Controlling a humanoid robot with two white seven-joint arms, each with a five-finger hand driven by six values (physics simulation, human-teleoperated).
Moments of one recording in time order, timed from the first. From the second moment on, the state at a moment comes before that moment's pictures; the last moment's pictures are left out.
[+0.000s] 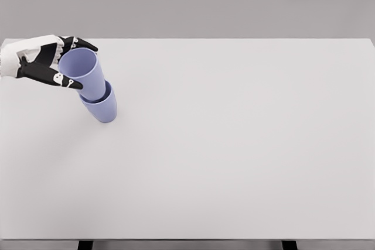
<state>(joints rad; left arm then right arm) -0.67 1.05 -0.62 -1.66 0.73 0.31 -0.52 0.03 0.00 0.15 0.01 -0.09 -0.06 -0.08</state>
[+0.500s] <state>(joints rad) -0.67 1.02 -0.63 -1.63 0.72 0.31 -0.52 0.03 0.00 0.15 0.01 -0.09 -0.06 -0.08</state>
